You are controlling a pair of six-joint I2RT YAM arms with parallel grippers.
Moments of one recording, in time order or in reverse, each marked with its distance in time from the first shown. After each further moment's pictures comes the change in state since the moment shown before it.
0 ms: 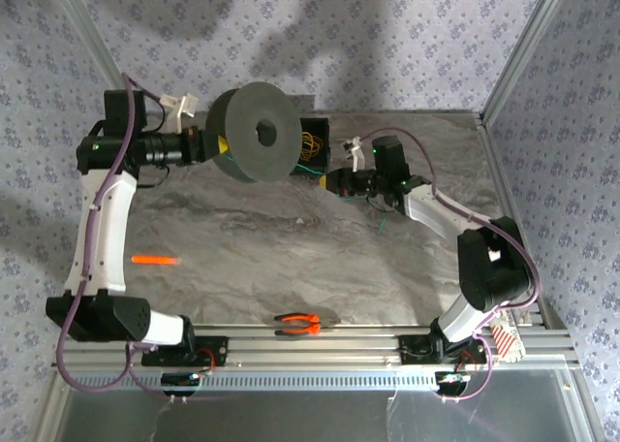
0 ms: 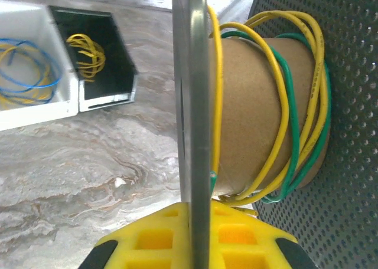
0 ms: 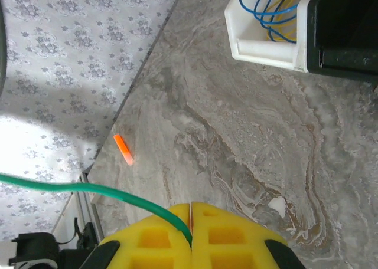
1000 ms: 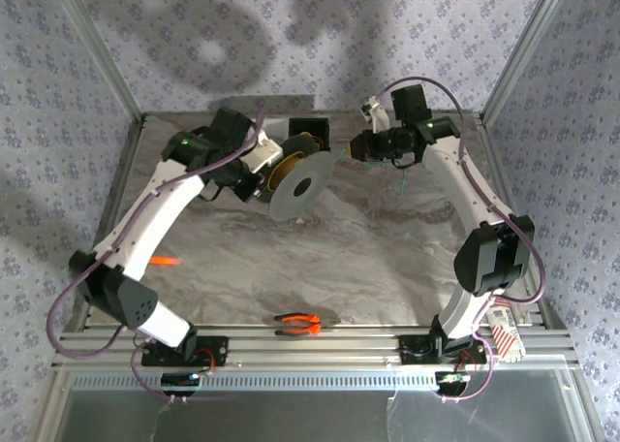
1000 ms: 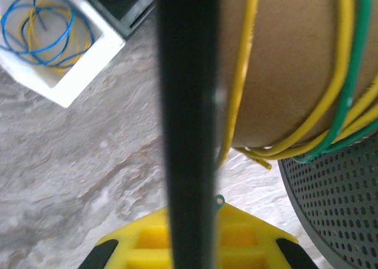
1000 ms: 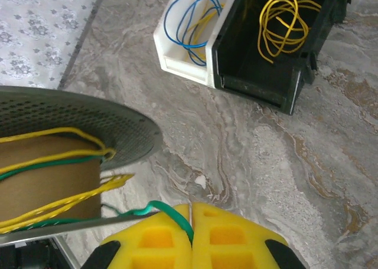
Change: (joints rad) left arm -0.510 0.182 0.005 -0.159 -0.816 0.404; right arm -0.109 0.099 0.604 -0.805 0.180 -0.301
